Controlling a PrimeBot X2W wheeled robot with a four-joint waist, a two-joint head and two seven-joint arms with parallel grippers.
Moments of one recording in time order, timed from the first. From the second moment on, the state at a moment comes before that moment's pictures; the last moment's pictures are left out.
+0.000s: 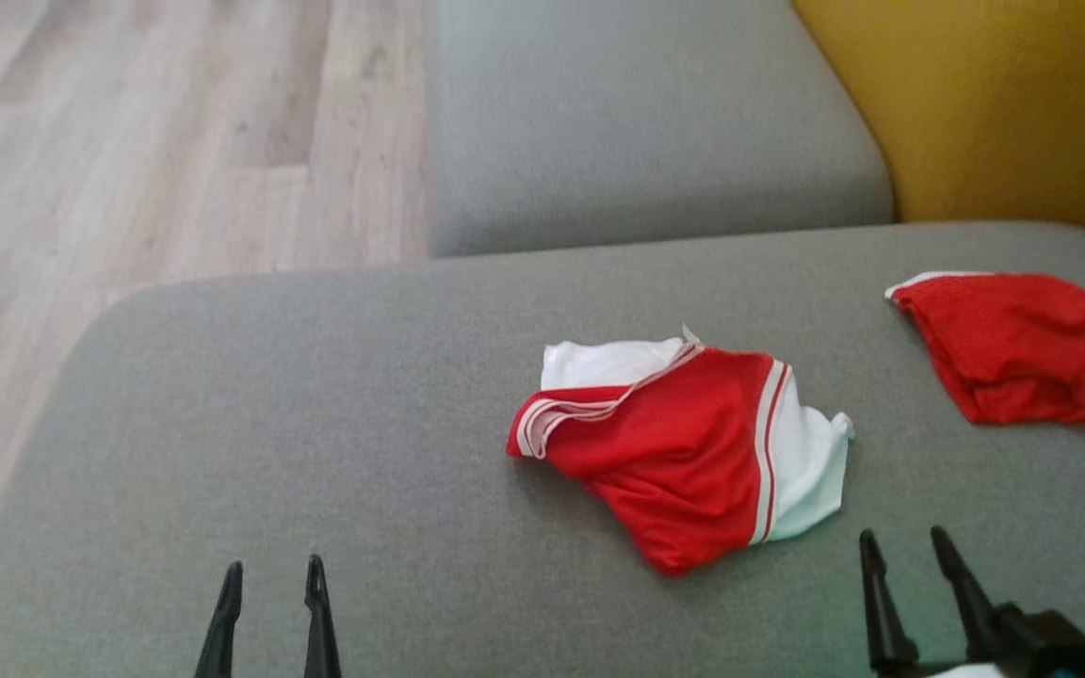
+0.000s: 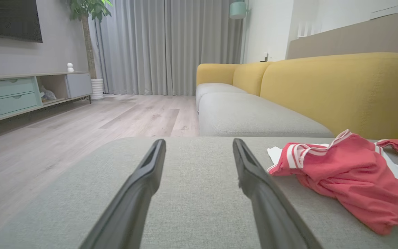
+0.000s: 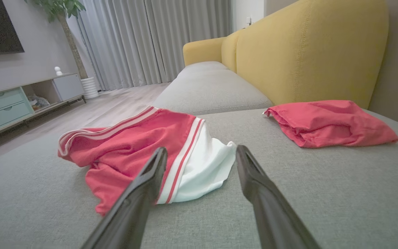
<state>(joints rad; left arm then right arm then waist) 0.27 0.07 -0.19 0.06 -0.16 0.13 -0.26 0.19 -0.04 0.01 0.25 0.12 0.12 -0.26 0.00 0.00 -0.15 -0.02</state>
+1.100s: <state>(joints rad) 0.31 0.06 -0.16 0.09 -0.15 0.08 -0.26 0.22 -0.04 0.06 0.26 0.14 0.12 -0.26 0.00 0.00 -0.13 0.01</state>
